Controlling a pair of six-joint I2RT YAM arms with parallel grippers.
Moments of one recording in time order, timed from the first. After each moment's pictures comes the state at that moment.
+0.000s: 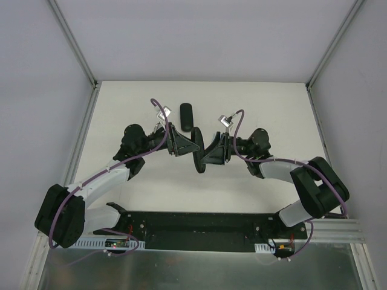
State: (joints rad) left arm -0.50 1.17 0.60 0.62 0.81 -0.89; right arm 0.54 1.51 0.57 1.16 -1.09 1.08
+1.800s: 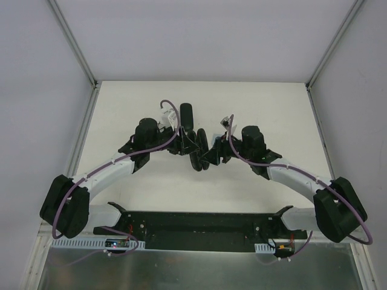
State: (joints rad) left arm -0.51 1.25 0.69 0.23 0.62 -0.62; right arm 0.59 1.28 0.65 0.27 -0.62 0.43
